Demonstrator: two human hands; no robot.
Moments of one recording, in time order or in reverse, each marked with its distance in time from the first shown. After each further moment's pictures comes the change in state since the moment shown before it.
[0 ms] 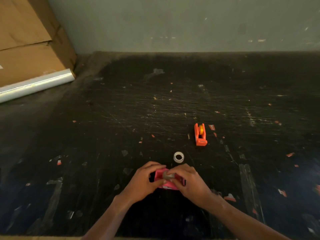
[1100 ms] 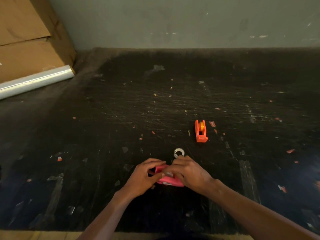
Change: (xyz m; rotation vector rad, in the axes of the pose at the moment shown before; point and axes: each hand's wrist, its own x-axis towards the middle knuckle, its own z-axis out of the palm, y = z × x) left_hand 0.002 -0.007 0.001 -0.106 0.013 -0.009; right_hand 0.022 0.003 -0.016 -0.254 -0.212 -0.191
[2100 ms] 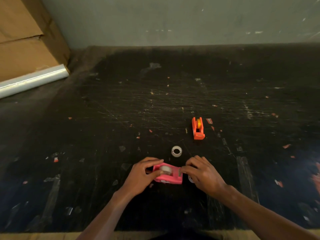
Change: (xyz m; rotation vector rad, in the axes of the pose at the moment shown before) left_hand -0.002 0.005 0.002 -0.053 0.026 -0.086; right_hand -0.048 0.027 0.005 -0.141 0.156 0.036
